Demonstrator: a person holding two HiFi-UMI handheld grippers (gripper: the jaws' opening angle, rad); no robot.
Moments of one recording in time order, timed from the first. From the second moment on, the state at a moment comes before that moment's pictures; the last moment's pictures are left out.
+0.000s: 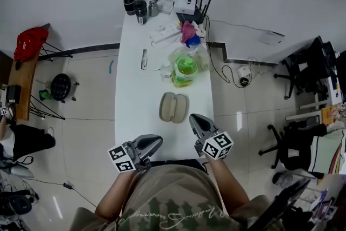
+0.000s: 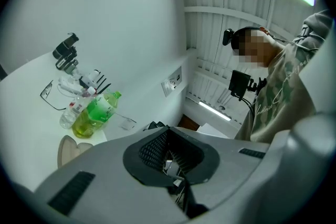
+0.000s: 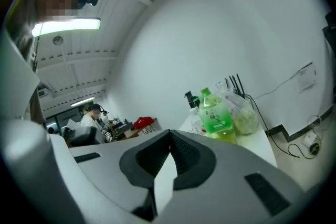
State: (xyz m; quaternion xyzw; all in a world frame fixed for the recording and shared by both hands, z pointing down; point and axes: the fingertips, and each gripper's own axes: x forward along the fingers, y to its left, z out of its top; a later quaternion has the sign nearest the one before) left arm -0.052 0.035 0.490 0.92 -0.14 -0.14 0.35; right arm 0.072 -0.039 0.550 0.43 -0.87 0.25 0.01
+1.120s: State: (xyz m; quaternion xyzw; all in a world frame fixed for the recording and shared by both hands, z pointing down) left arm -0.074 0.319 0.726 0.83 -0.34 -0.07 0.44; right arm 0.124 0.271 0.605 0.36 -0.91 0.20 0.08
